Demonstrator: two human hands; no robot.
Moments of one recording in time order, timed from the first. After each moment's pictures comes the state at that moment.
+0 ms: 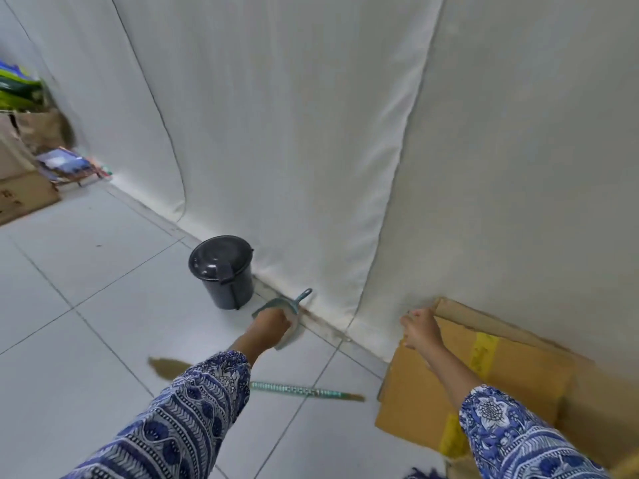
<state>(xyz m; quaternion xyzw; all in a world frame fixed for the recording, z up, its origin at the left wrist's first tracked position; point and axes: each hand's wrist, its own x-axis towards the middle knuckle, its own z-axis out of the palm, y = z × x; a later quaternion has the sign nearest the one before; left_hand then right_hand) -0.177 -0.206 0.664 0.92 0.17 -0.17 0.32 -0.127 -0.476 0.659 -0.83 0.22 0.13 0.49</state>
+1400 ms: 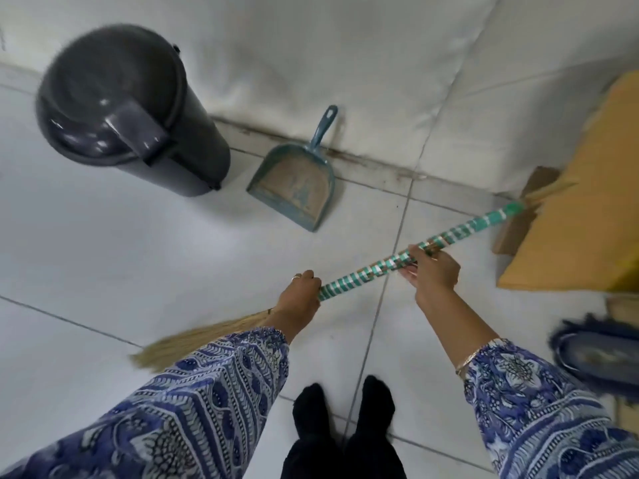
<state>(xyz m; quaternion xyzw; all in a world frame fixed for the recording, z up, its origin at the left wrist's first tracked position) -0.045 -0.045 0.142 0.91 -0.07 -0.39 0.12 -0.028 -0.247 0.171 -0.50 0.59 0.07 0.62</state>
